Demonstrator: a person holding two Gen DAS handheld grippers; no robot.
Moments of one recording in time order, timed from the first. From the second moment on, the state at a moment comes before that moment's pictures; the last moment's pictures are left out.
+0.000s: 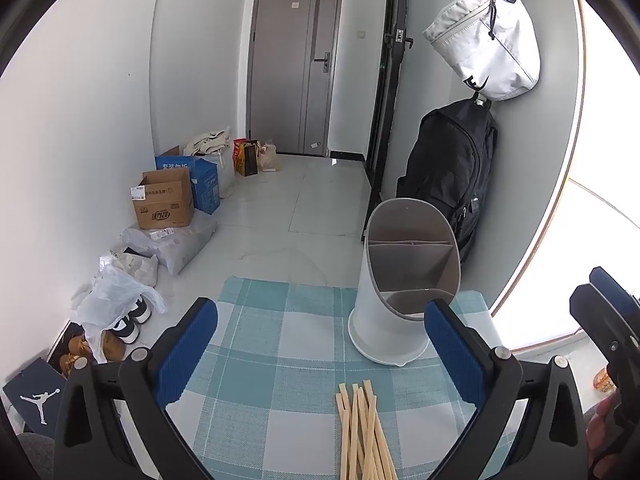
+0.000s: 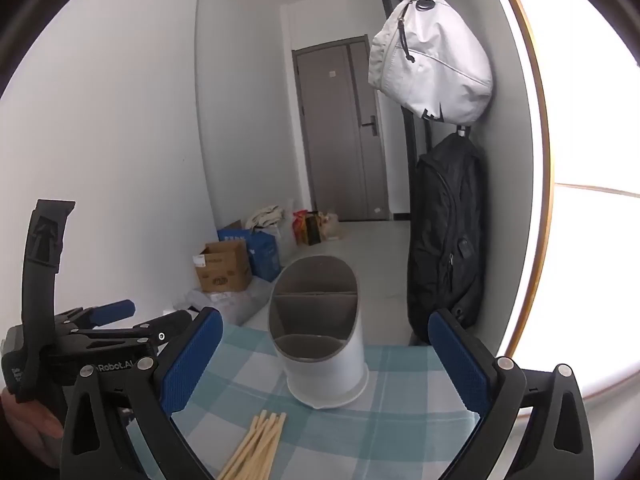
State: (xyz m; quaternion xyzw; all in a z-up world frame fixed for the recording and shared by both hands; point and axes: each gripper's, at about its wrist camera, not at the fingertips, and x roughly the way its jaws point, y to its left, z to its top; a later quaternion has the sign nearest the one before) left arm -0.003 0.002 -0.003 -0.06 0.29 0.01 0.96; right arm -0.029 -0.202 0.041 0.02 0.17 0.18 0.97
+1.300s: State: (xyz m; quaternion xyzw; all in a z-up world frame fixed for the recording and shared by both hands) left arm -0.001 0.002 -0.006 -0.06 0.30 0.02 0.95; right arm -0.027 -0.200 0.039 0.03 0.18 0.19 0.96
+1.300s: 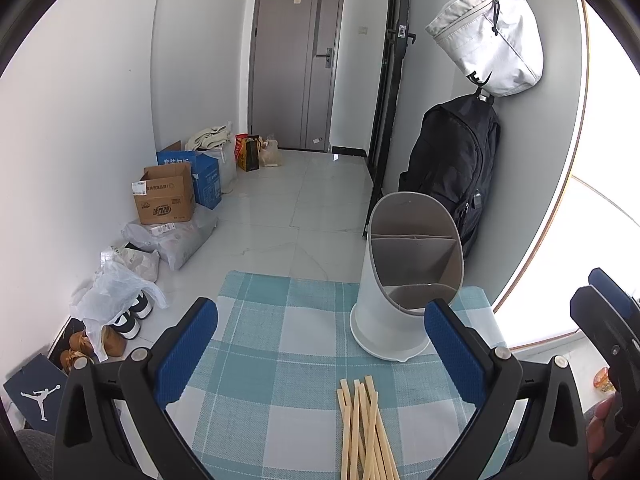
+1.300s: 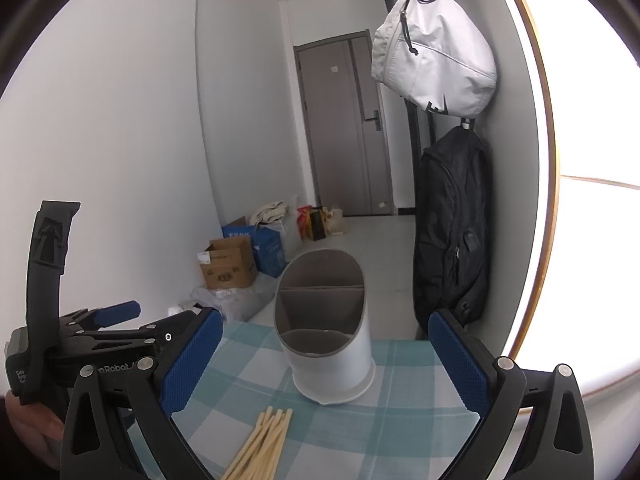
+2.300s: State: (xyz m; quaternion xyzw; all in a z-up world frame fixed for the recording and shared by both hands) left arm 0.011 0.013 -0.017 -0.08 0.34 0.01 0.94; right arm -0.010 -0.191 0.019 0.04 0.24 0.22 0.94
